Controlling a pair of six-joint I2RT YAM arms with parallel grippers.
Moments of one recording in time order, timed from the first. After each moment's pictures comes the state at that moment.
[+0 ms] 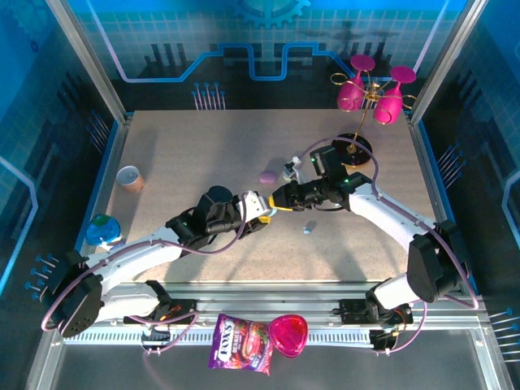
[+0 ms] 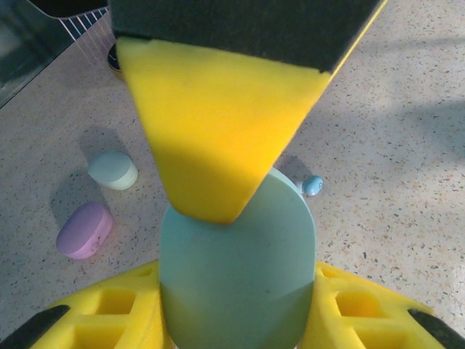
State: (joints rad) left arm -0.73 1.20 0.67 0.04 0.21 0.34; right arm 0.48 1.46 1.04 -0.42 -0.90 0.55
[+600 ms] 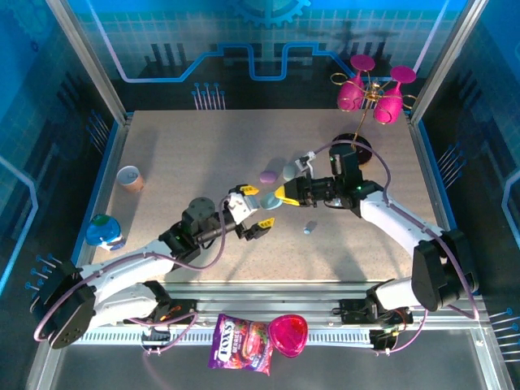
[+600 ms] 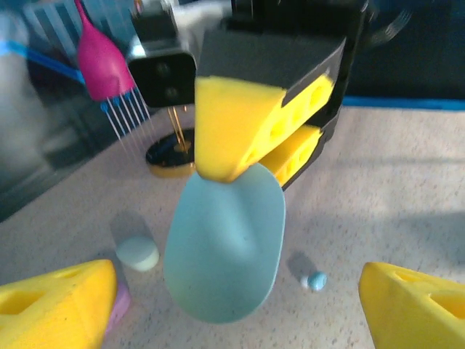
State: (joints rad) left arm -0.73 1.08 0.46 0.52 0.24 0.21; right arm 0.36 1.38 0.87 -0.02 -1.12 0.88
